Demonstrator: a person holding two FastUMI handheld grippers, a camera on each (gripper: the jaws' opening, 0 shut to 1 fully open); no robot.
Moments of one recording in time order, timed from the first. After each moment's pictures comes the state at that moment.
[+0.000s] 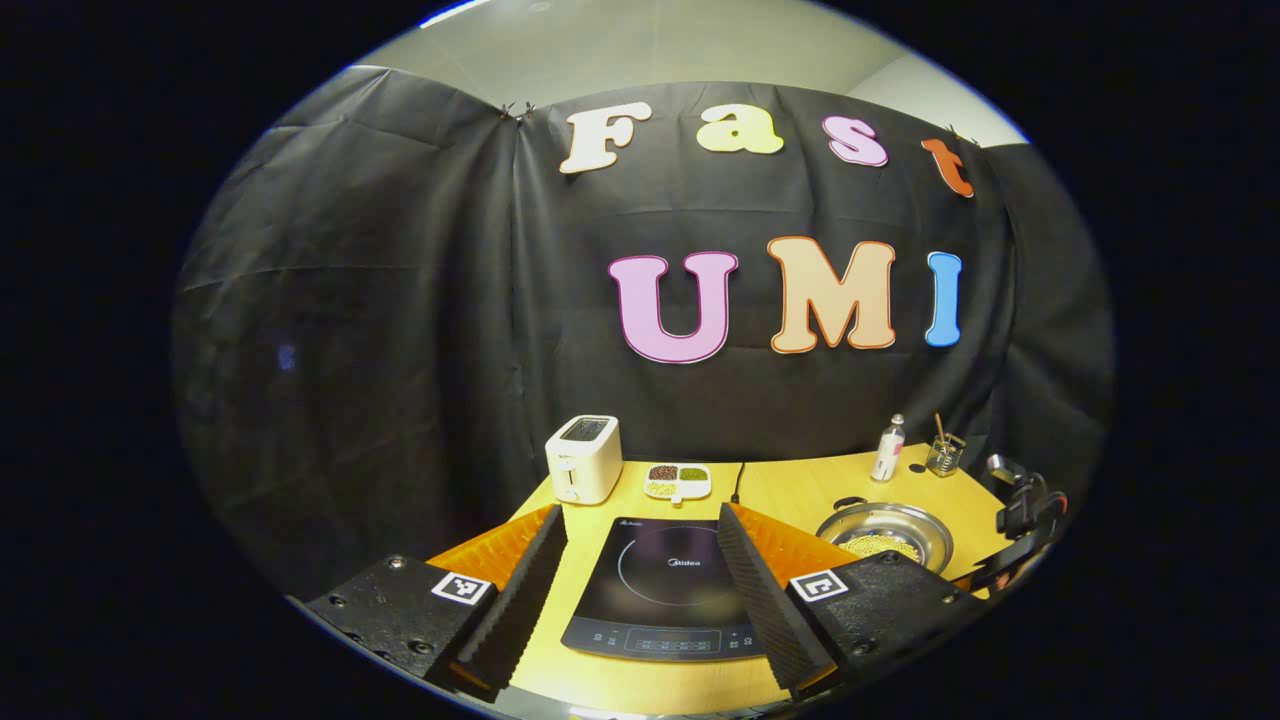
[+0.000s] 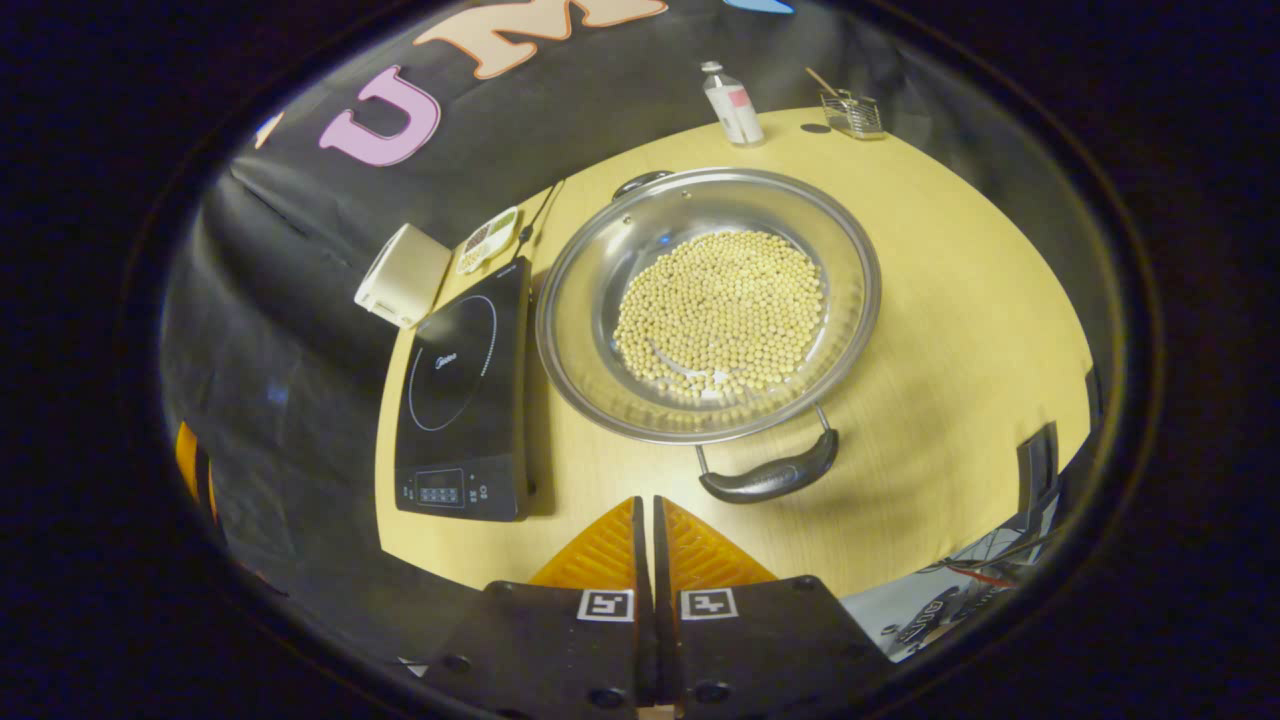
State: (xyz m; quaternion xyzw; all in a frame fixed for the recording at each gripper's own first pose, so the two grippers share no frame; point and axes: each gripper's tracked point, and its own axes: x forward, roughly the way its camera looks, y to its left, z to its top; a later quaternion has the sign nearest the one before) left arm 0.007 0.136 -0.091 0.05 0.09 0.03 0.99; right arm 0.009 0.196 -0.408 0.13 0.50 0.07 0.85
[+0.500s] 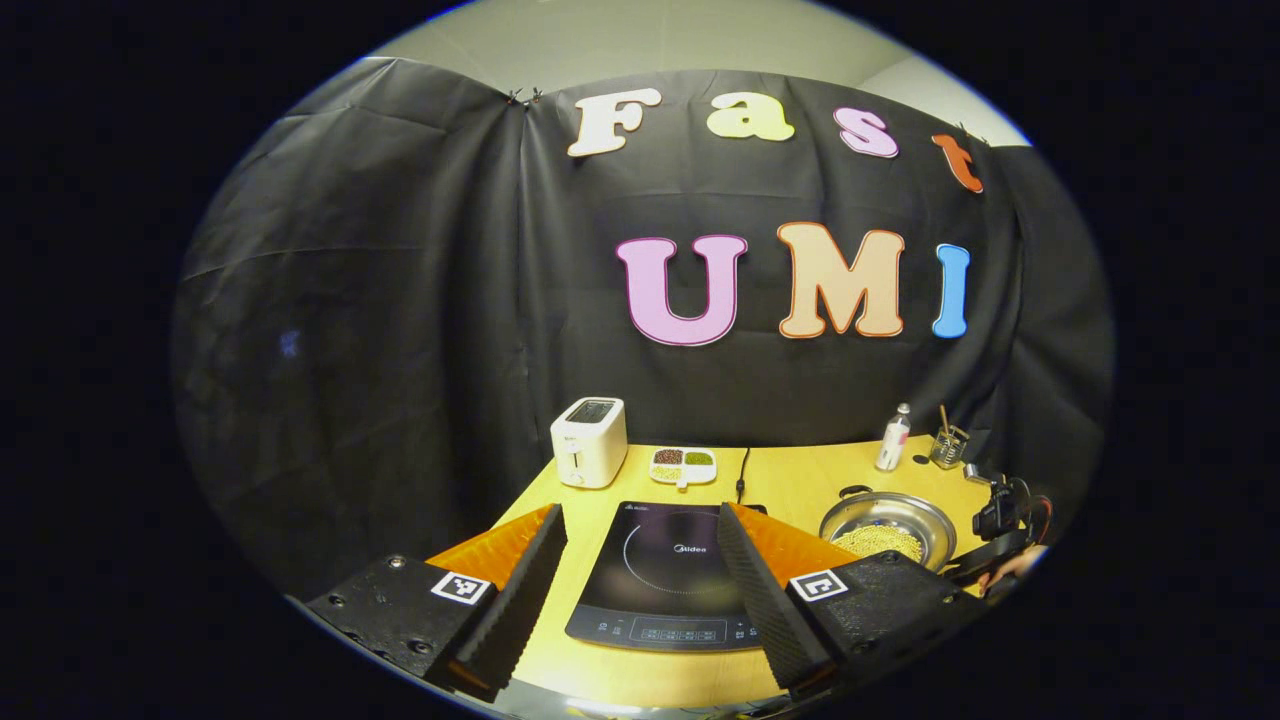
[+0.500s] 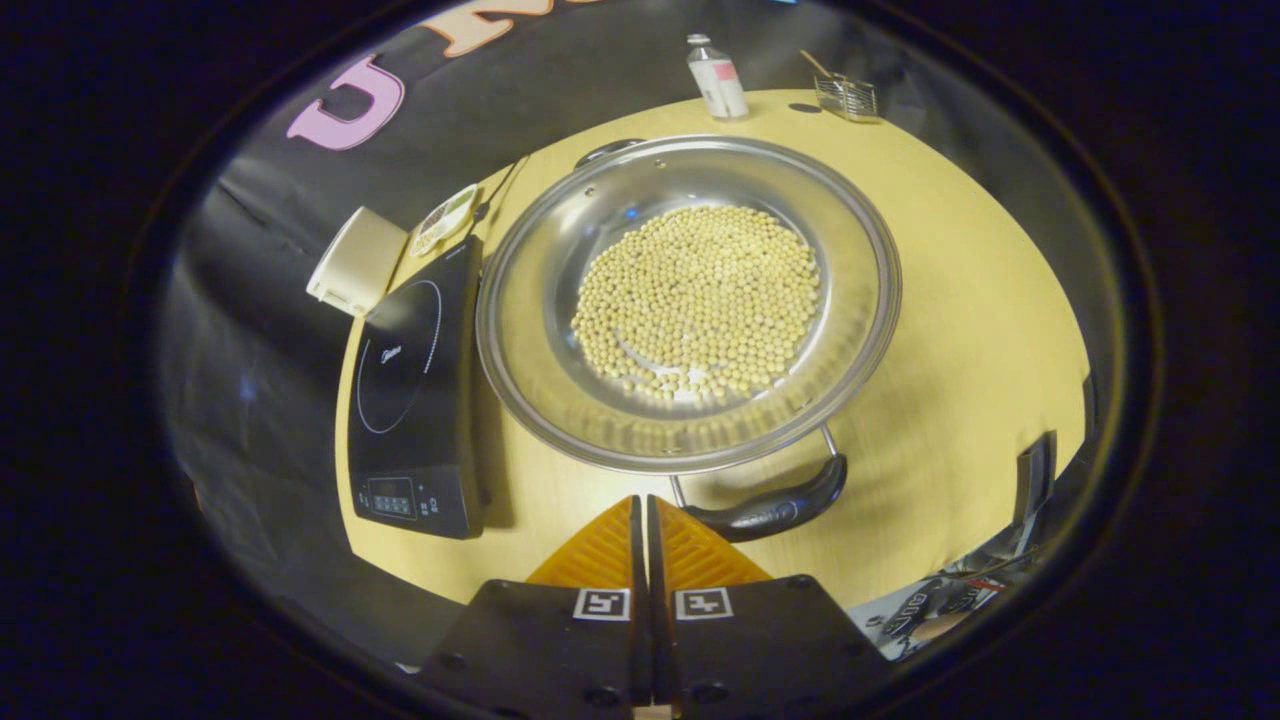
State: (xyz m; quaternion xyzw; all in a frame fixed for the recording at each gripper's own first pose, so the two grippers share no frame) left arm 0.006 0.151 -0.103 0.06 0.11 0.04 0.99; right arm 0.027 0.186 -0.437 0.11 0.52 0.03 0.84
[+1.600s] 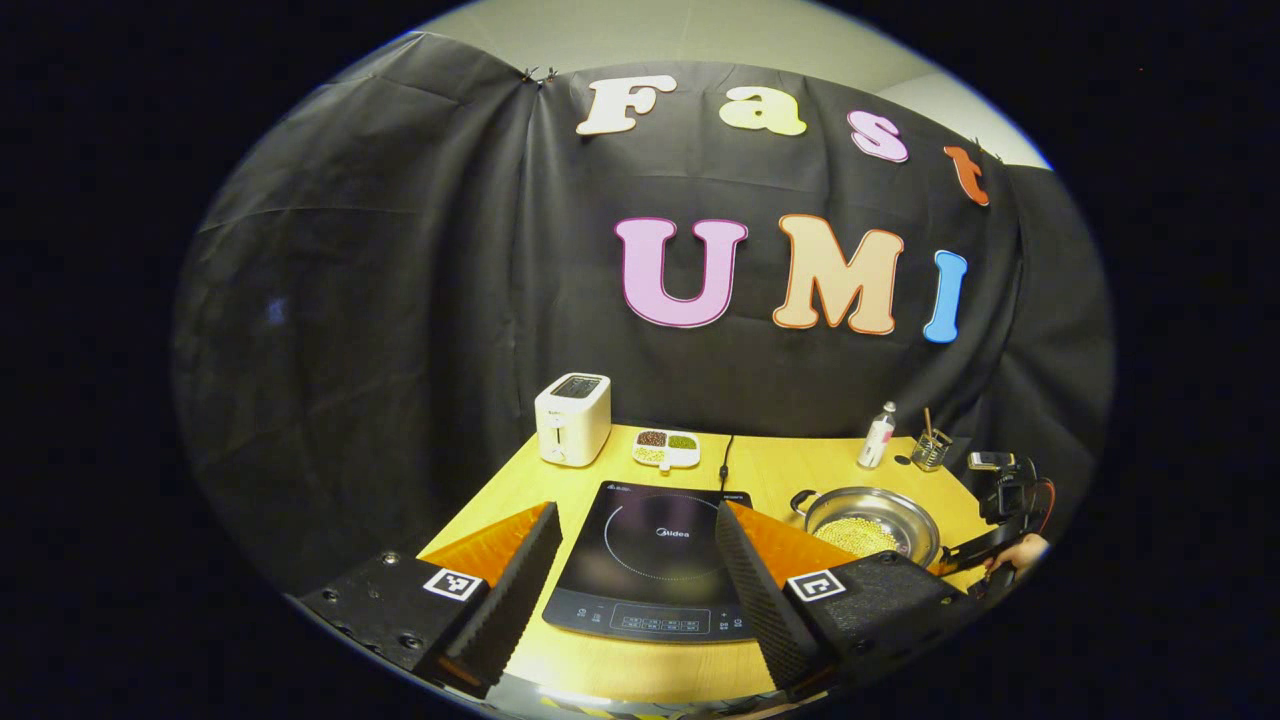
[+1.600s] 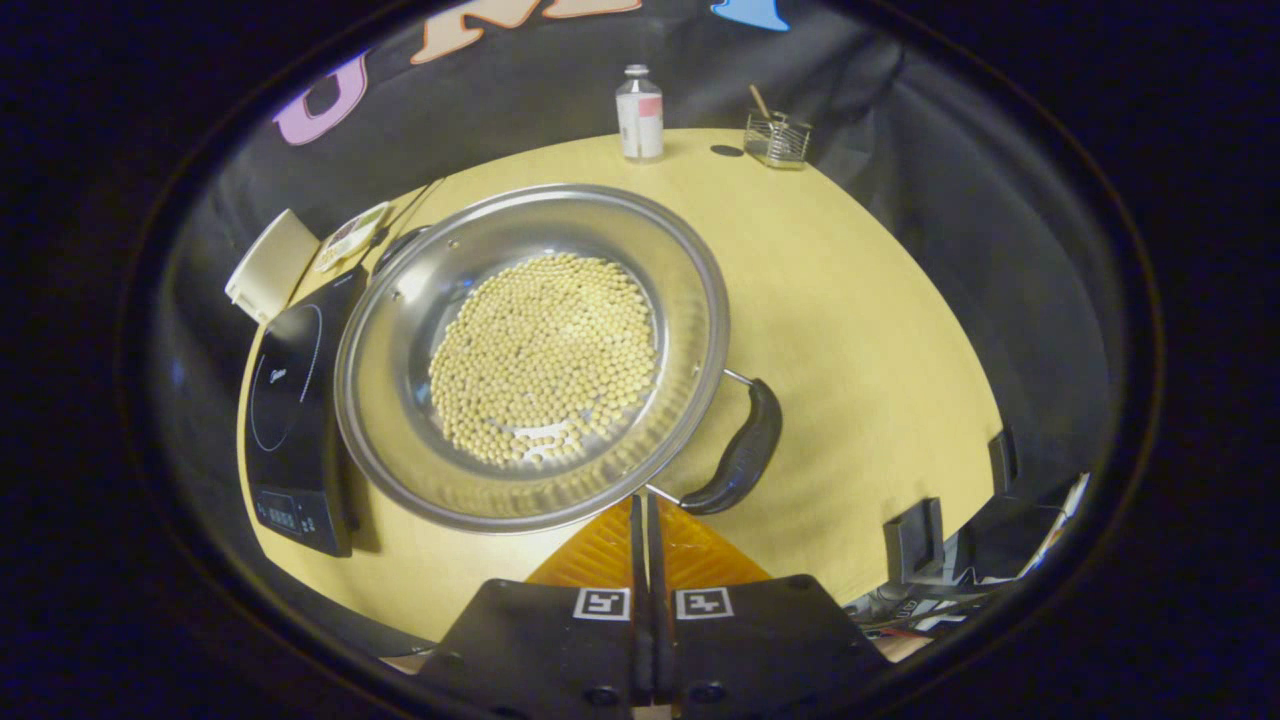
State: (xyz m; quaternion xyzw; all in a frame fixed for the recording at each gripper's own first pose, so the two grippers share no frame) left arm 0.005 0.152 -0.131 0.01 0.12 0.02 0.99; right arm 0.076 0.072 -0.427 0.01 0.48 -0.08 0.87
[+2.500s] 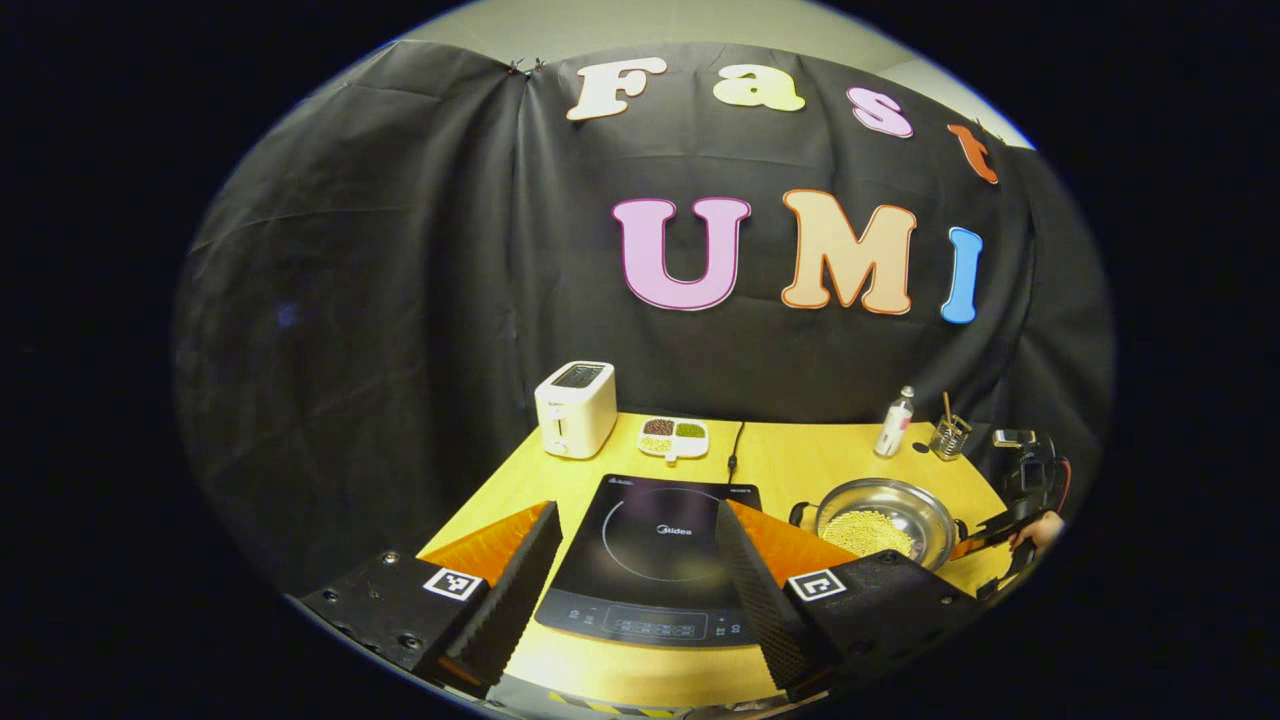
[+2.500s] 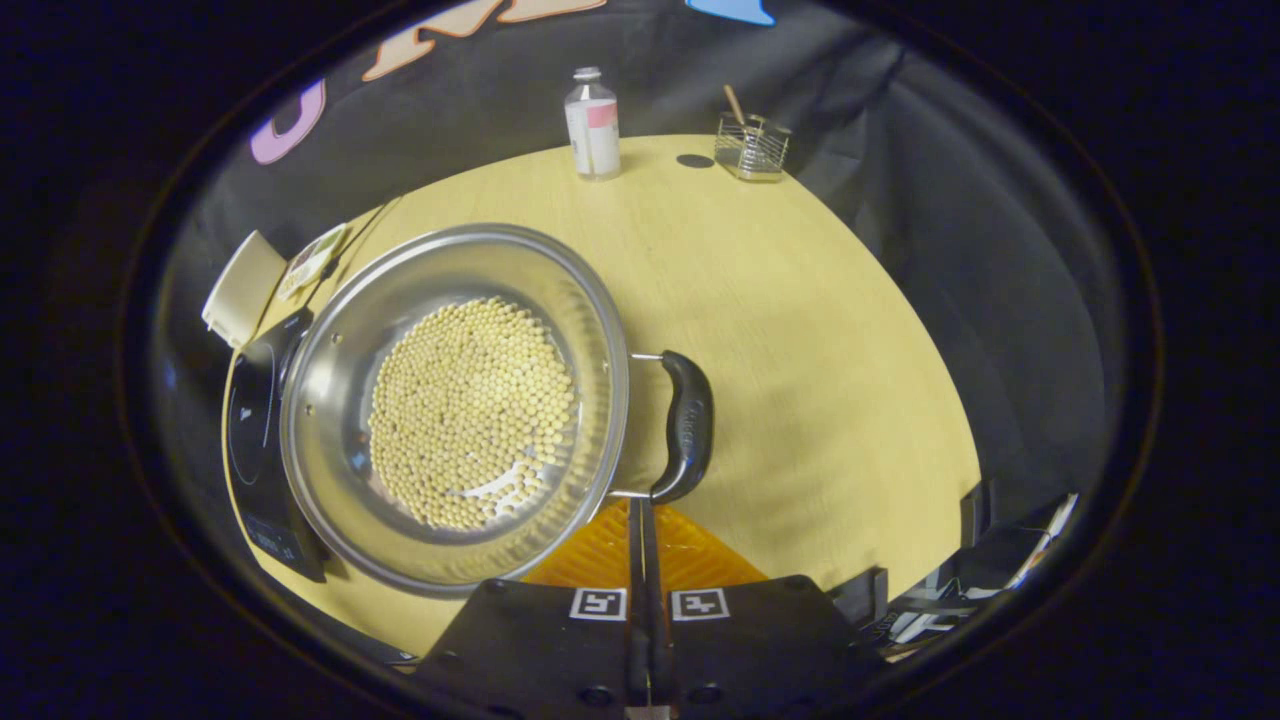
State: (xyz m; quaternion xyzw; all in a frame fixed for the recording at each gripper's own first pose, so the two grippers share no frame) left arm 0.034 0.128 -0.144 0.03 0.16 0.04 0.99; right arm 0.129 0.022 -0.418 0.01 0.49 -0.09 0.87
